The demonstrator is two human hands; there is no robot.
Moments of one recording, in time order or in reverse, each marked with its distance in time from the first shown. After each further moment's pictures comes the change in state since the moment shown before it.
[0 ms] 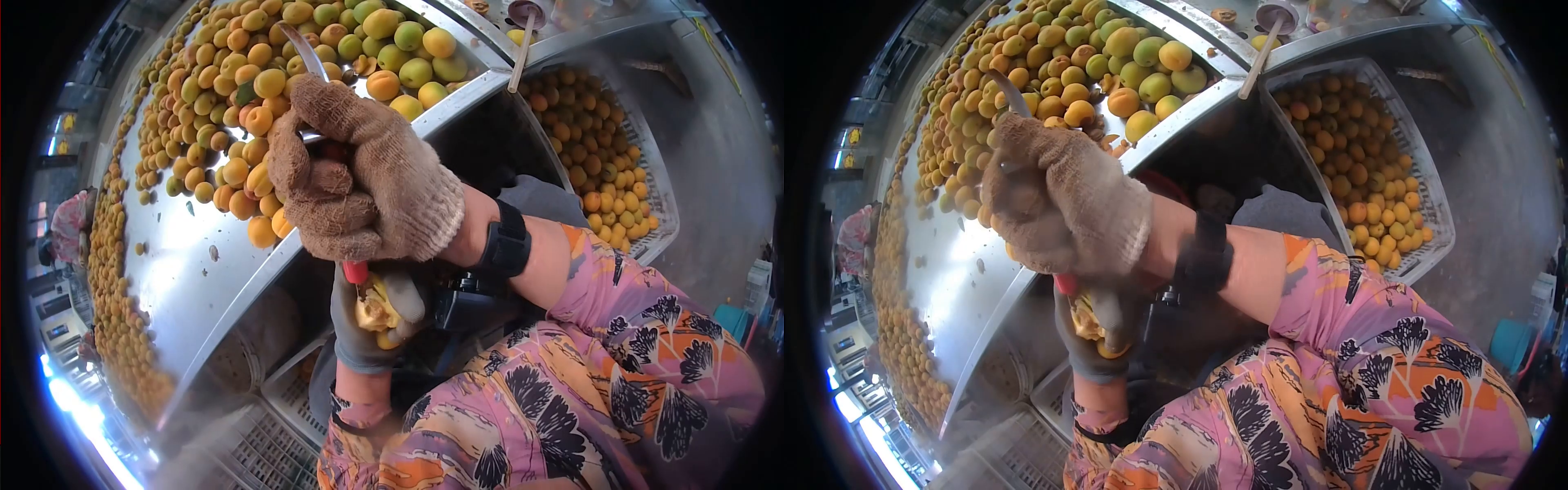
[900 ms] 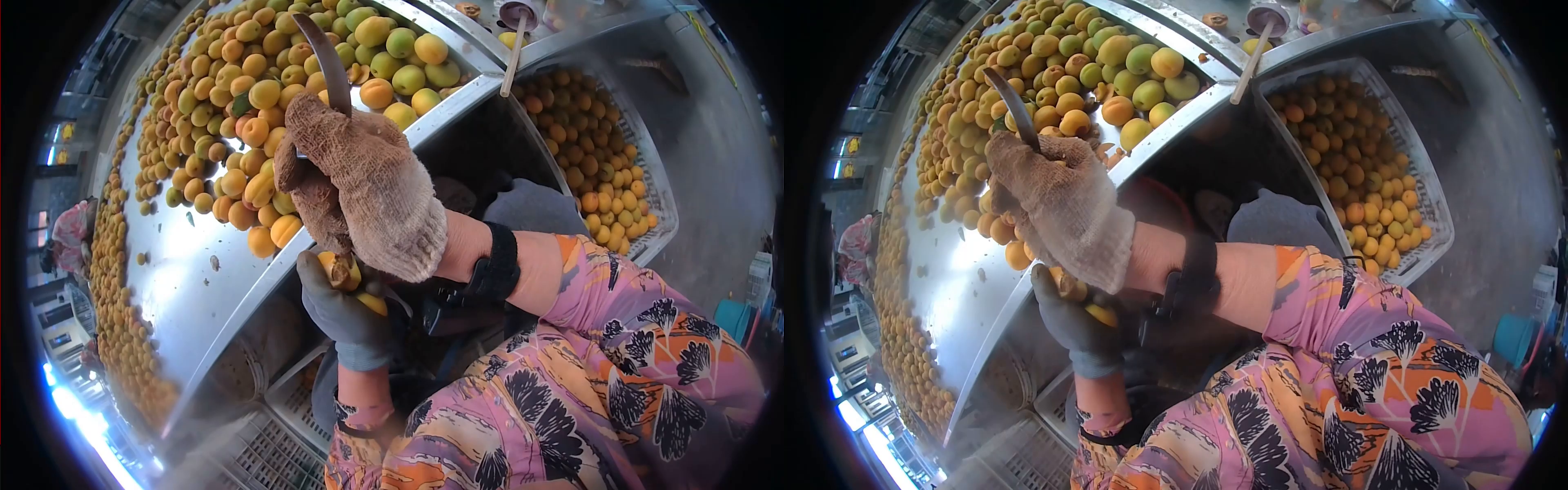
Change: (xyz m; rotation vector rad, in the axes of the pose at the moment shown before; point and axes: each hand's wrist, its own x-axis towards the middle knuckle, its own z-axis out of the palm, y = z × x) left_hand 0.024 -0.002 -0.003 0.584 0.265 0.465; right_hand -0.003 0.016 -0.016 -0.886 0.133 -0.821
